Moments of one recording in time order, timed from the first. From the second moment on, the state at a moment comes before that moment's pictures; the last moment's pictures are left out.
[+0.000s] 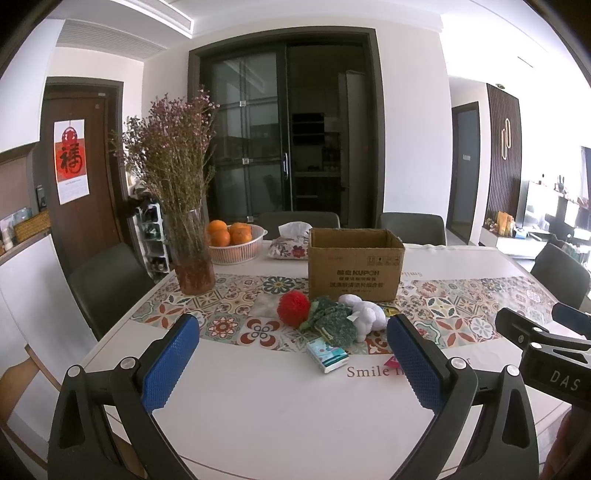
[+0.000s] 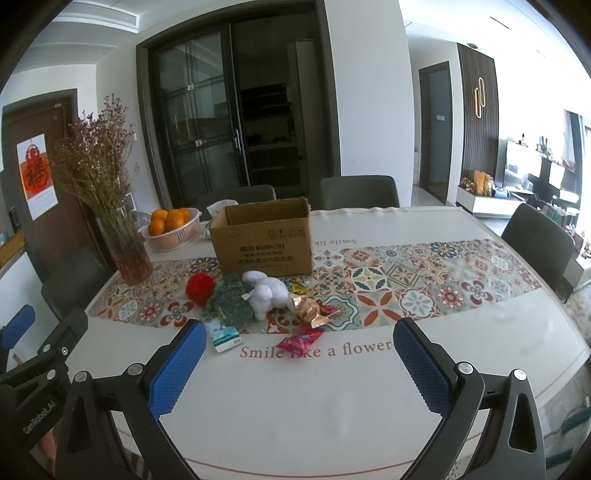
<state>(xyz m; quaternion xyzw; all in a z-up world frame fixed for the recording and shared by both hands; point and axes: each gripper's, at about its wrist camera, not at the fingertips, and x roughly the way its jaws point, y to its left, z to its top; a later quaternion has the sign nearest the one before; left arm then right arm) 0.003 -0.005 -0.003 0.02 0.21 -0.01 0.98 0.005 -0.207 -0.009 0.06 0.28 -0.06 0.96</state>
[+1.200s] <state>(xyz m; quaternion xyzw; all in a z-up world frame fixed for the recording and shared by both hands) 0.005 -0.006 -0.005 0.02 0.21 -0.01 0.98 0.011 -0.212 -0.016 0.06 0.28 -0.06 0.96</state>
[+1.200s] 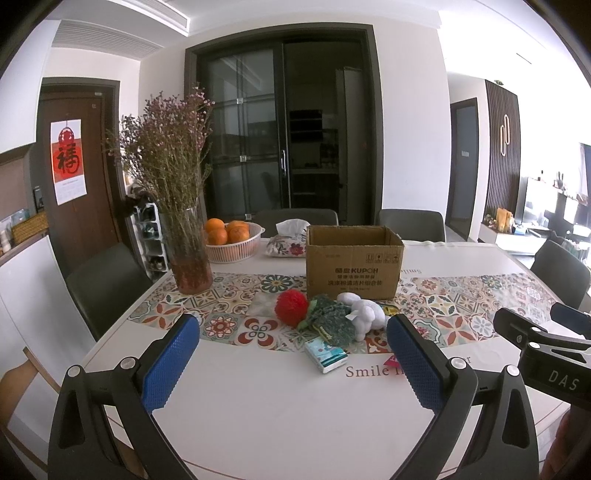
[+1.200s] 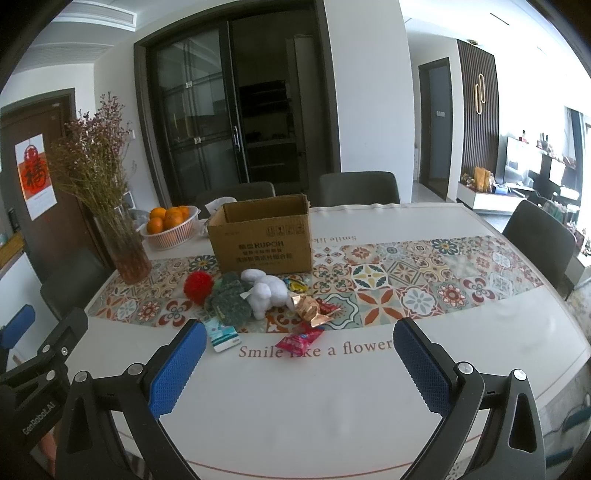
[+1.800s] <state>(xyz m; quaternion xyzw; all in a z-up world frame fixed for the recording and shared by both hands) 0.015 -0.006 -0.006 0.02 0.22 -0.01 0.98 0.020 -0.210 -0.021 0.06 0.29 -0.06 0.95</state>
